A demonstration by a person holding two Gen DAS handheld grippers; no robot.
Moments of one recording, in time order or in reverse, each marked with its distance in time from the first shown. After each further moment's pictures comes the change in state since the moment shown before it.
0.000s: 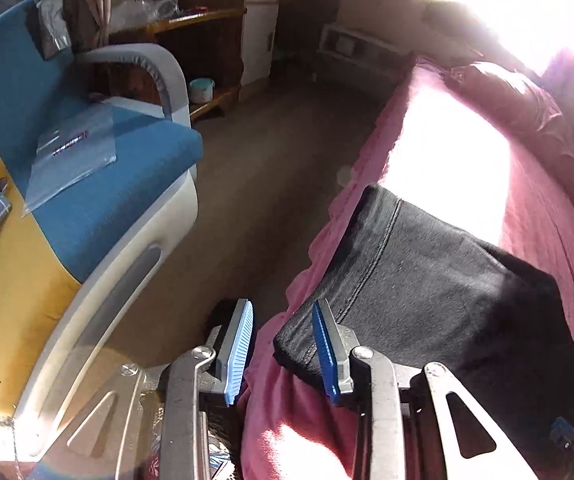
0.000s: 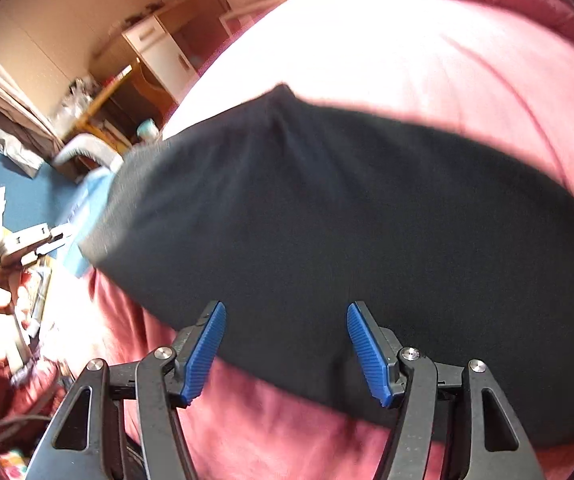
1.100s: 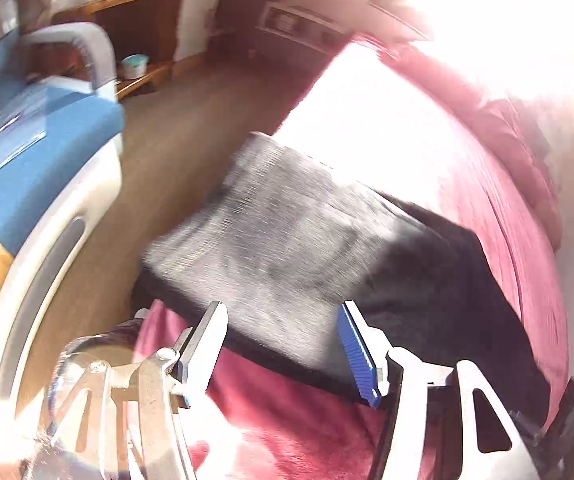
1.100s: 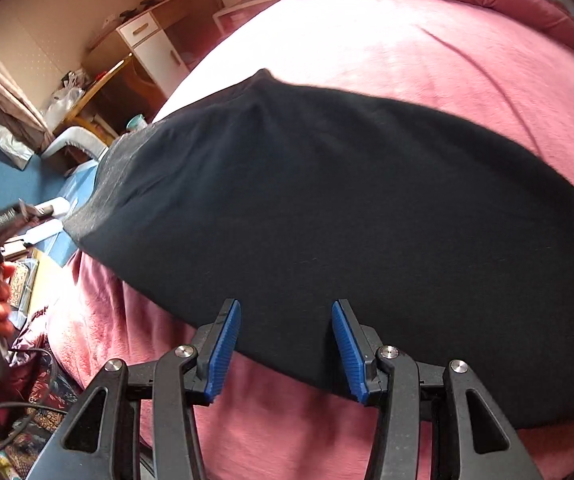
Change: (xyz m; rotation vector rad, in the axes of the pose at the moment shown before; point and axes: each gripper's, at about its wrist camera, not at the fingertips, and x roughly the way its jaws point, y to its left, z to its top) left arm -0.012 -0.026 -0.016 -0.024 0.112 -0.206; right arm -0.002 0.000 -0.045 -0.020 0.053 -0.071
